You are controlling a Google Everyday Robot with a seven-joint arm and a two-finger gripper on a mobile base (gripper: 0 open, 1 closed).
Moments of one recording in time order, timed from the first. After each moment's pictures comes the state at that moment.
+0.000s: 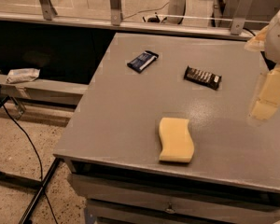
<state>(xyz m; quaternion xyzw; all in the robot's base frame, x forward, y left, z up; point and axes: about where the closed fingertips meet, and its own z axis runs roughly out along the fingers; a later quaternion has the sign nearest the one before) 0.438 -0.217 0.976 -0.60 0.78 -0.03 0.16</state>
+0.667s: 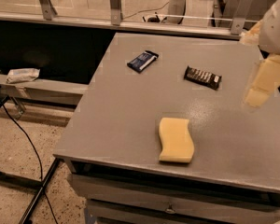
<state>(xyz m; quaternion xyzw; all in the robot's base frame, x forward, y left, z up) 0.467 -0.219 0.974 -0.60 0.78 -0.02 0.17</state>
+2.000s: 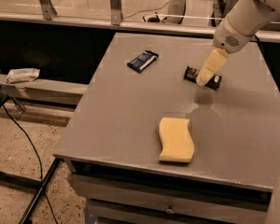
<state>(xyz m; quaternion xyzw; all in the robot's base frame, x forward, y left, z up) 0.648 -0.210 0.879 -0.54 0.82 0.05 0.20</state>
